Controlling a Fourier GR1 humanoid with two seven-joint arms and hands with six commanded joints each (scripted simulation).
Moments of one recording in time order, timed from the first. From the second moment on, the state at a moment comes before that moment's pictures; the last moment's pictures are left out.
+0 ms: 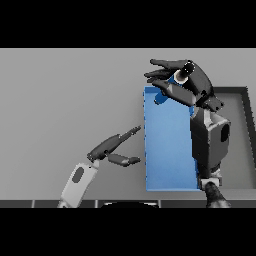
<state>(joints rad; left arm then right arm) -0.18 0.00 -0.37 -1.57 -0.15 -0.44 0.10 -0.88 -0.18 -0.14 -1.71 -0.47 0.27 0.53</state>
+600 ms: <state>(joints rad) -0.18 0.01 -0.37 -1.57 -0.16 -0.43 0.07 -0.61 -0.23 -0.21 -1.61 -0.25 0.27 0.61</state>
